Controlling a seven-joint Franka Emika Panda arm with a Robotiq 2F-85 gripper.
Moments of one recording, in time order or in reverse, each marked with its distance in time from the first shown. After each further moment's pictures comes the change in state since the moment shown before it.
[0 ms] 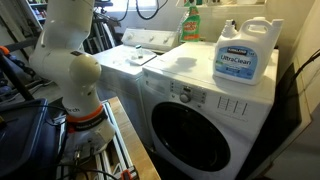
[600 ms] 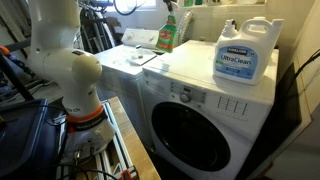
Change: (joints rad) arm 0.049 -0.246 0.043 -0.365 0.125 -0.184 0.152
